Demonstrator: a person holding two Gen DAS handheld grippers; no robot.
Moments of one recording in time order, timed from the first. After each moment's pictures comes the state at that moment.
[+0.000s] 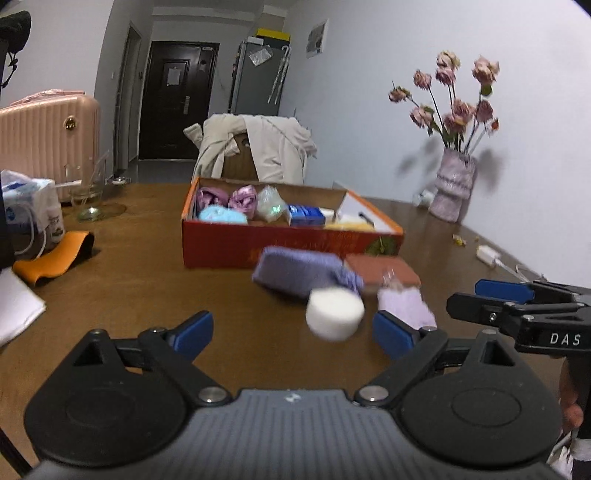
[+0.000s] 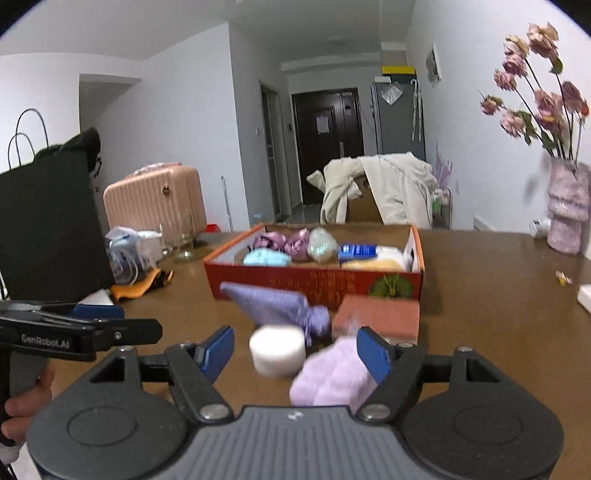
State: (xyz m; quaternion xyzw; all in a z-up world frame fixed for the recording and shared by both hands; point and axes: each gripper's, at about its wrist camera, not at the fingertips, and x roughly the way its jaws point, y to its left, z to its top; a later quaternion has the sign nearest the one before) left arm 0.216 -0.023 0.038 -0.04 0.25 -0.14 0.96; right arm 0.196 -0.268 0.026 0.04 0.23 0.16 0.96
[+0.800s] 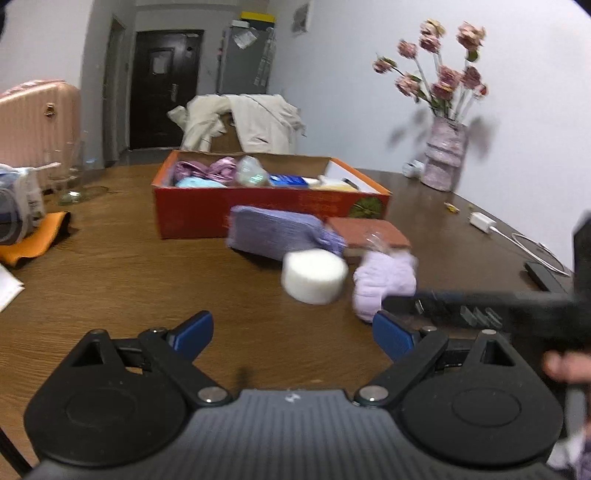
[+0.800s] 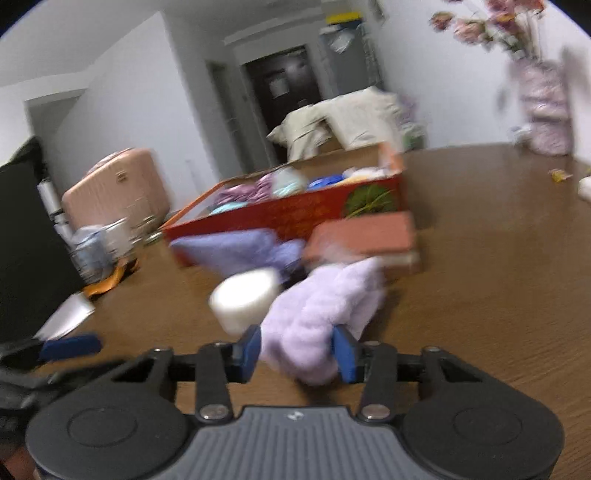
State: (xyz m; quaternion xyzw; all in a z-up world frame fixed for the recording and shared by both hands) left arm 0.220 -0.042 0.013 -0.02 0.28 -0.15 0.95; right arm 0.234 -0.267 -0.031 0.14 0.29 0.21 0.92
